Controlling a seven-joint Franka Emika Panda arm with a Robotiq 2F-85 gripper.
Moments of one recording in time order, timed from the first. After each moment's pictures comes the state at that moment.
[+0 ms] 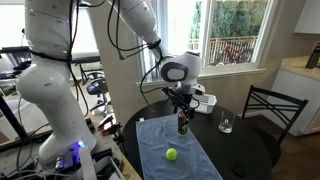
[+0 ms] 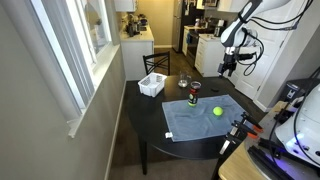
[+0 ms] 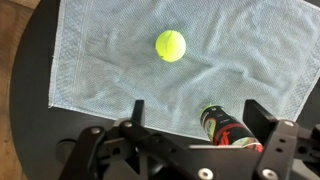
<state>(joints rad) -0.27 0.34 -0.17 -2.30 0.16 2.52 -0.38</state>
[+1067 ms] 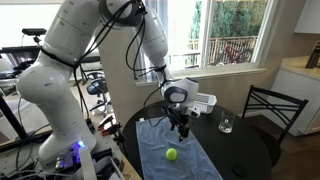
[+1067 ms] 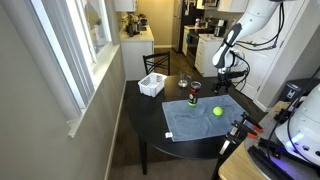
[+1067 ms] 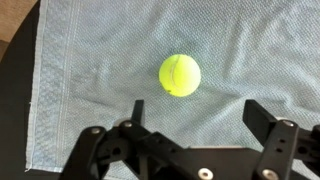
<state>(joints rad) -0.27 0.68 -0.13 -2.16 0.13 2.60 -0.20</state>
